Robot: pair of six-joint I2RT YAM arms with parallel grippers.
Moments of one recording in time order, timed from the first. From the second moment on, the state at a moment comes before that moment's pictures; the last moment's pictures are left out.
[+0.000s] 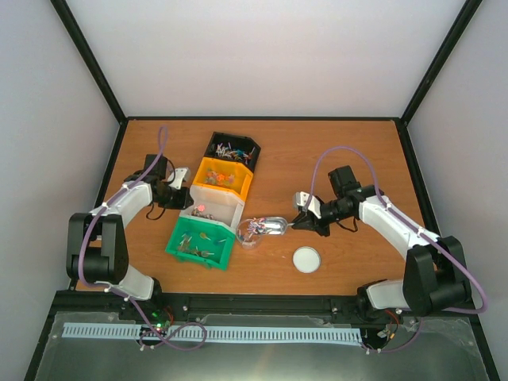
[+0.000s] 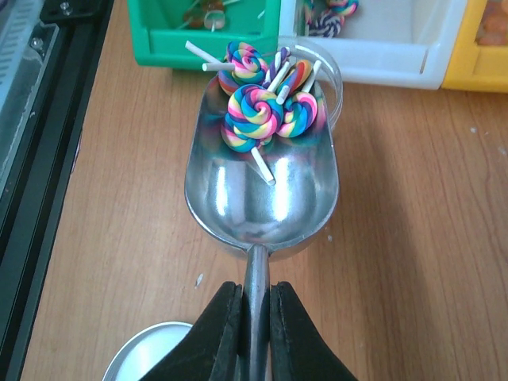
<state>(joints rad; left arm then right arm) -0.05 1.52 0.91 -0.59 0.38 0.04 0.31 1.35 0.85 -0.73 -0.85 -1.02</state>
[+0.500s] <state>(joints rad) -0.05 1.54 0.93 -0.59 0.40 0.04 0.32 1.35 0.92 -0.82 -0.72 -1.03</state>
